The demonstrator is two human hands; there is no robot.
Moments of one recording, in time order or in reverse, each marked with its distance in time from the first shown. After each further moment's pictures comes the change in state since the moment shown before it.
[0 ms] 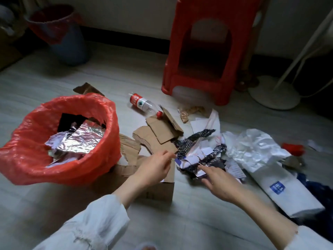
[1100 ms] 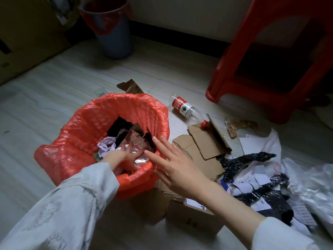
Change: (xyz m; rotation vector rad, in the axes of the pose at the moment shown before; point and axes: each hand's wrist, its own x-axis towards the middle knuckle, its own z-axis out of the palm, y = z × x) left_hand -0.012 -0.246 -0.074 0.420 -0.699 -0.611; right_hand 0.130 -0.219 -0.018 -0.046 0.408 -0.731
